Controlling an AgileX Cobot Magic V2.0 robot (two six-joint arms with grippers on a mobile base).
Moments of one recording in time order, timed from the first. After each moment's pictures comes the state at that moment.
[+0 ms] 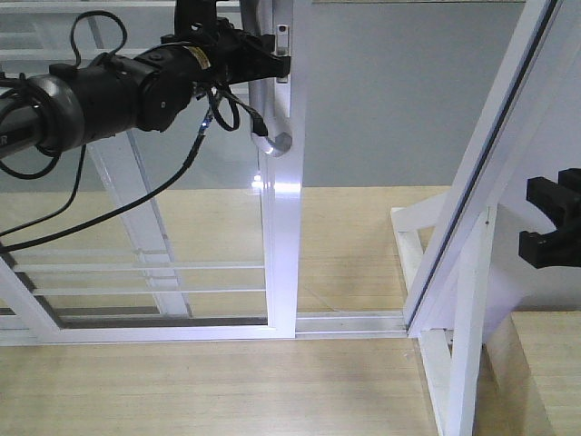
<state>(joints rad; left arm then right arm) -0.44 1.95 -1.50 0.04 -0.11 -0.13 0.18 0.75 -0.60 0.08 0.38 -0.16</state>
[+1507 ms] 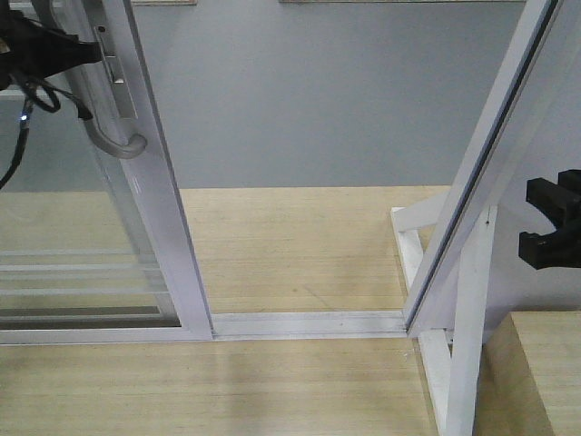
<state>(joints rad) -0.02 1.65 -1.21 0.12 0.04 -0.13 0.18 0.75 -0.60 0.08 0.38 -0.16</state>
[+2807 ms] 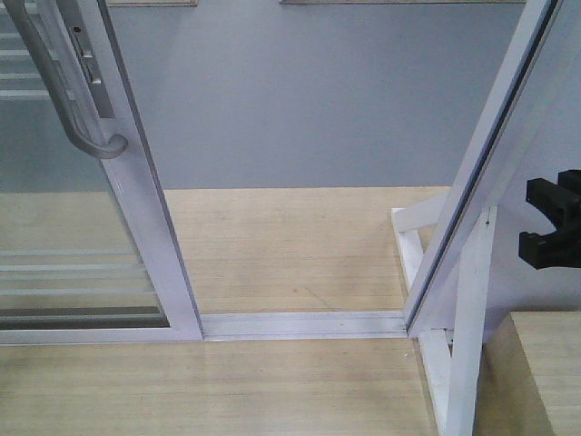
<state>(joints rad) 0.02 0.57 -0.41 0.13 -0.32 -0.19 0.18 0.75 -0.60 0.08 0.38 -0.16</state>
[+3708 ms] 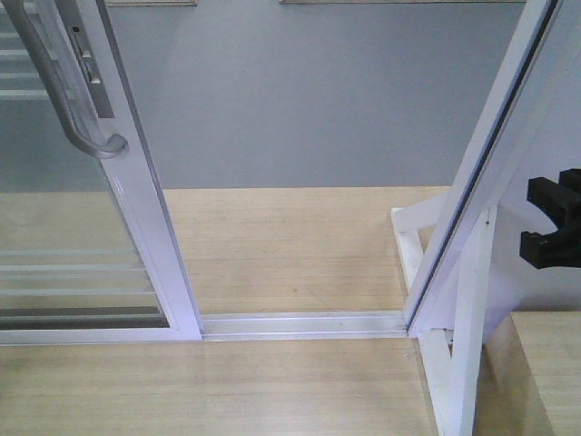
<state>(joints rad) -0.06 -0.01 0.03 0.07 0.03 0.01 0.18 0.75 -0.60 0.08 0.38 -0.16</state>
